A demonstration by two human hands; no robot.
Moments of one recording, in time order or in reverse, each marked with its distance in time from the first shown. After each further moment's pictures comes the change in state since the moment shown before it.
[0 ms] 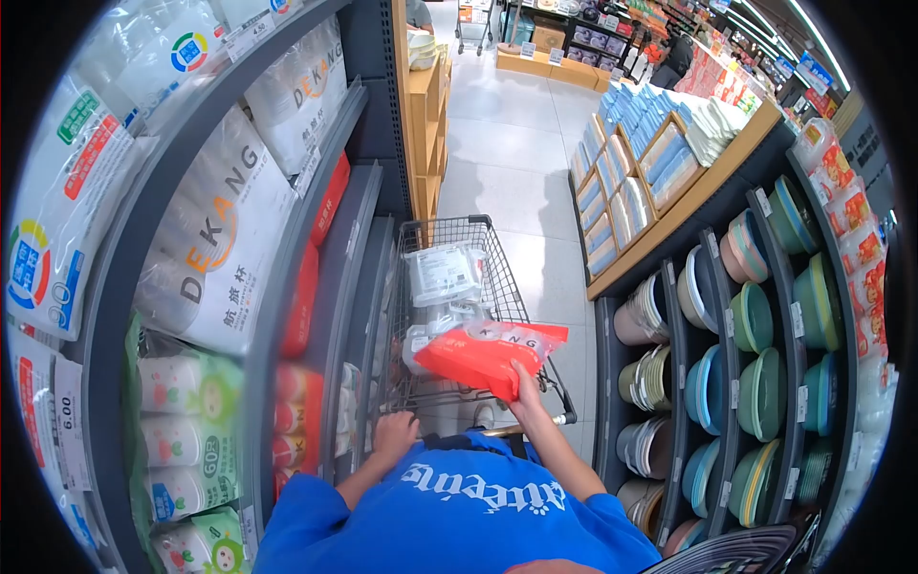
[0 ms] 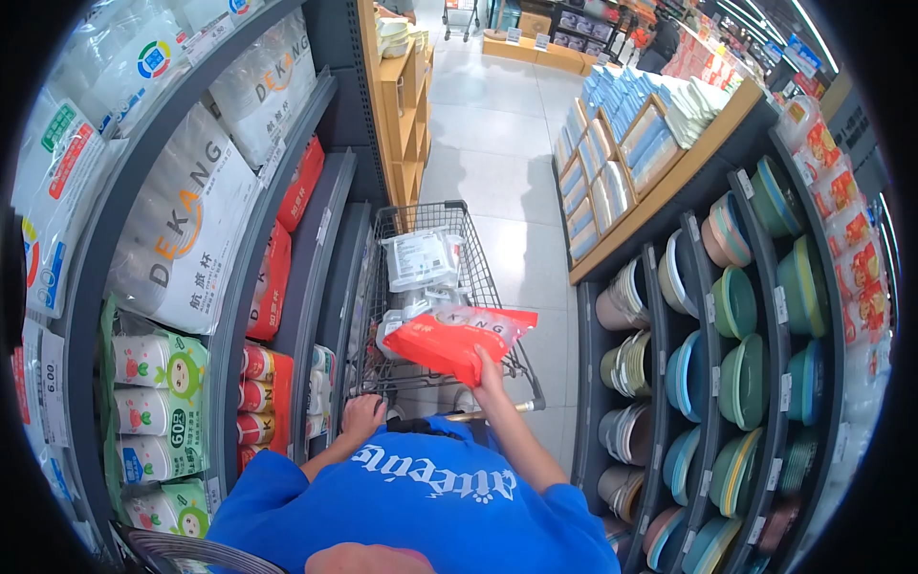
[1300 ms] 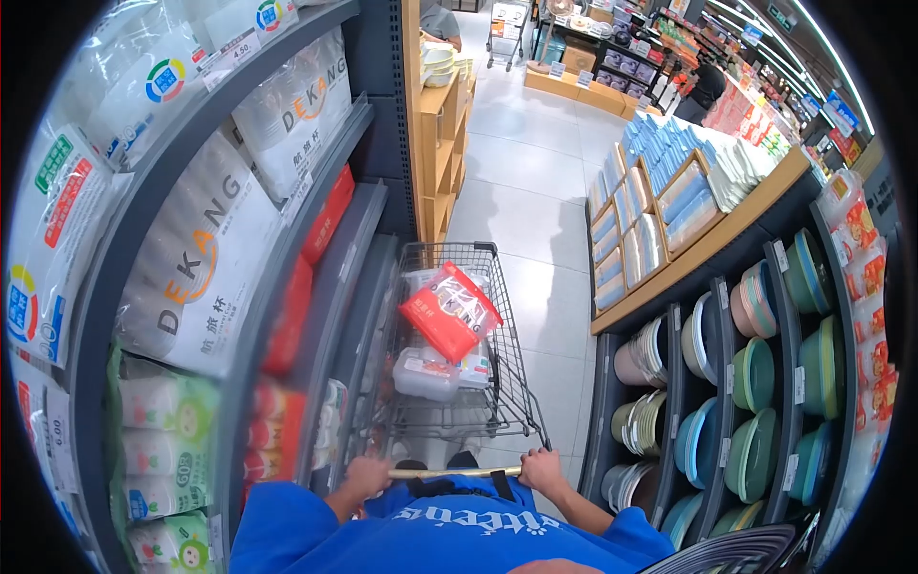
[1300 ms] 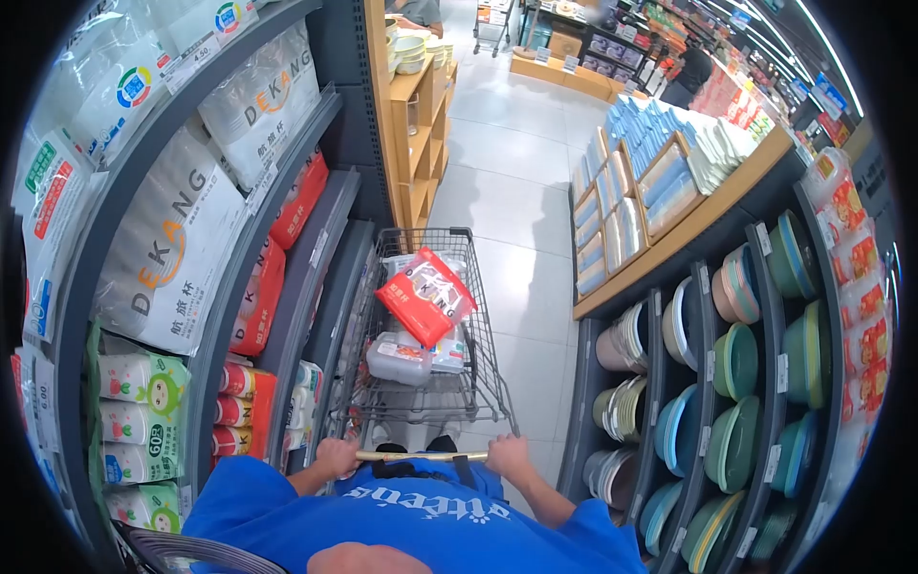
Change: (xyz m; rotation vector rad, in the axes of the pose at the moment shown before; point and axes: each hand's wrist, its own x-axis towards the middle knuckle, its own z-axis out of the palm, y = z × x) left_hand -0.009 0.020 -0.021 0.382 -0.598 -0.084; right_hand -0.026 -0.054 -0.140 -2.537 -0.407 -0.567
